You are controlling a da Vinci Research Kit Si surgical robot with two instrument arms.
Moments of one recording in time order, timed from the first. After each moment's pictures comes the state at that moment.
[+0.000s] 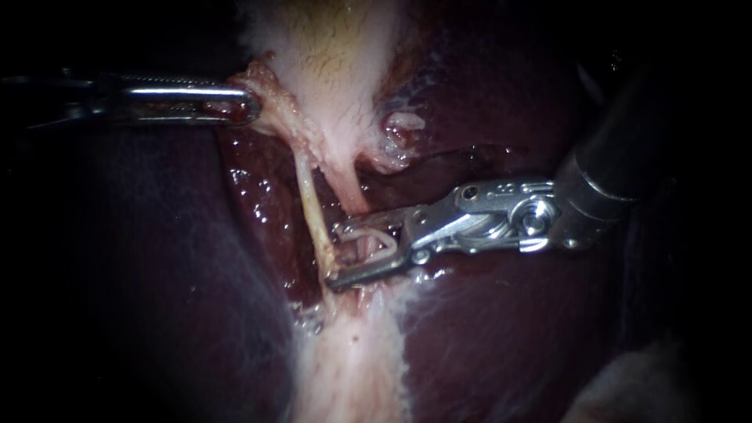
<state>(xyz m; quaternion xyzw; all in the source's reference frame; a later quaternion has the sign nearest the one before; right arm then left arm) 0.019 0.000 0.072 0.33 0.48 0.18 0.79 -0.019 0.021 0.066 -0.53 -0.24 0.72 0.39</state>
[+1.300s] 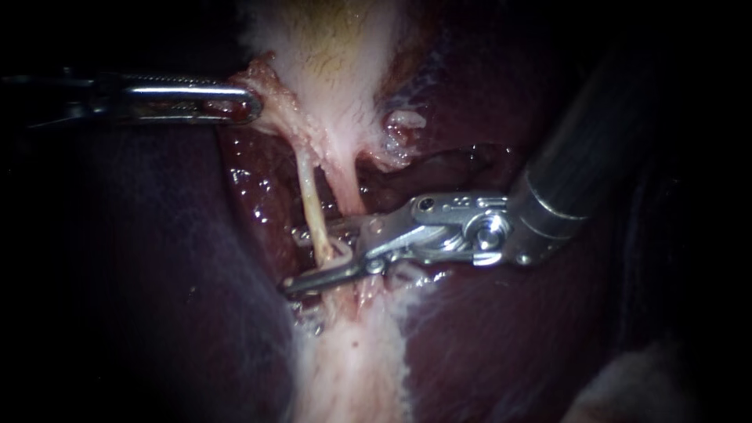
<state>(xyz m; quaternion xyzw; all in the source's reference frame) 0.023 -0.003 0.072 0.35 0.52 0.17 0.76 -0.019 0.021 0.066 -0.53 -0.24 0.72 0.39</state>
